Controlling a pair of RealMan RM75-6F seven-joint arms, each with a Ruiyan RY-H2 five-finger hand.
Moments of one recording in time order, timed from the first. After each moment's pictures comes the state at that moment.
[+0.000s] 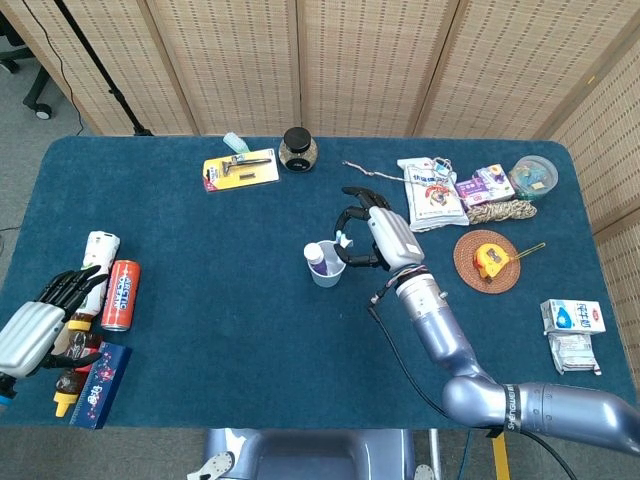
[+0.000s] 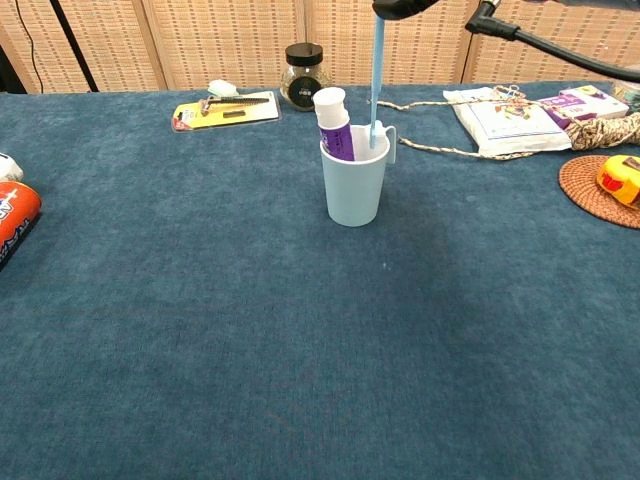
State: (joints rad) left arm -0.28 -0.89 0.07 -1.67 1.69 1.32 -0.37; right arm 0.91 -1.35 0.45 -1.86 -0.64 1.05 -0.10
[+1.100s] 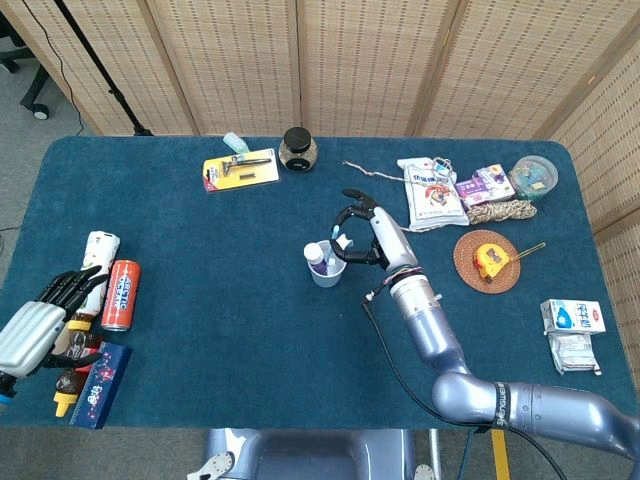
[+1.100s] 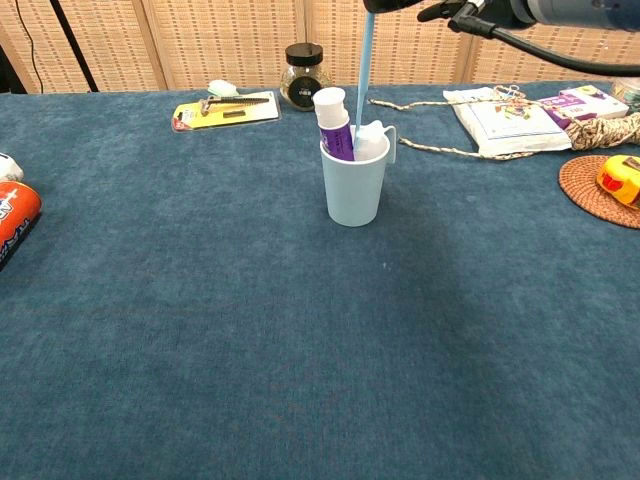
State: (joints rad) left arm -0.29 -0.89 0.07 -1.68 1.68 1.31 -0.37; right arm 0.89 -1.42 0.52 -1.85 -0.53 1.04 0.05
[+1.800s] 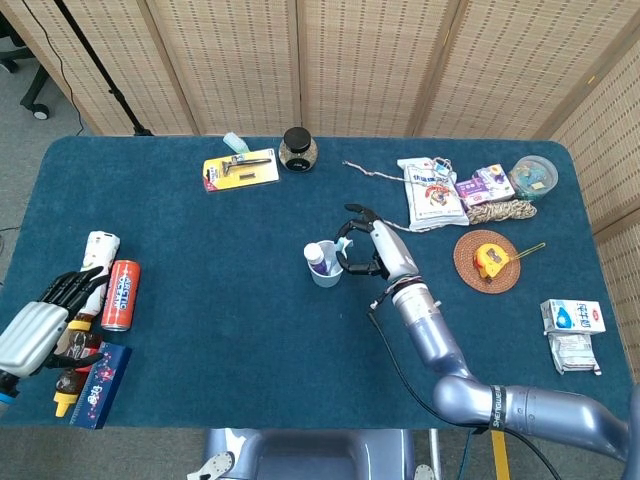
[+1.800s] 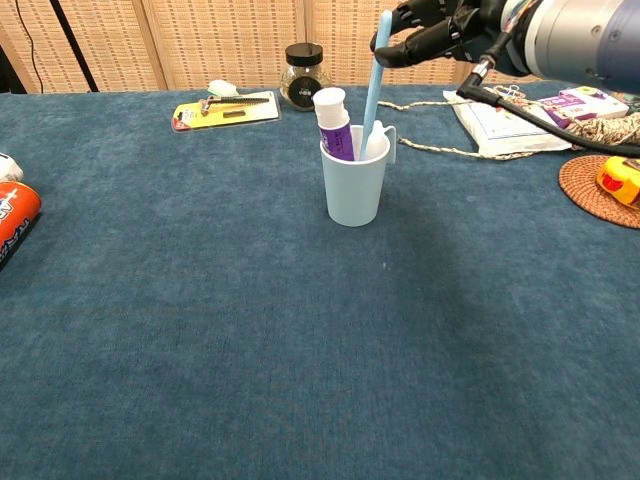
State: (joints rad) left arm -0.29 -0.89 0.07 -1.69 1.67 1.29 -0.35; right arm 0.85 -1.46 0.44 -1.76 -0.64 0.99 0.07
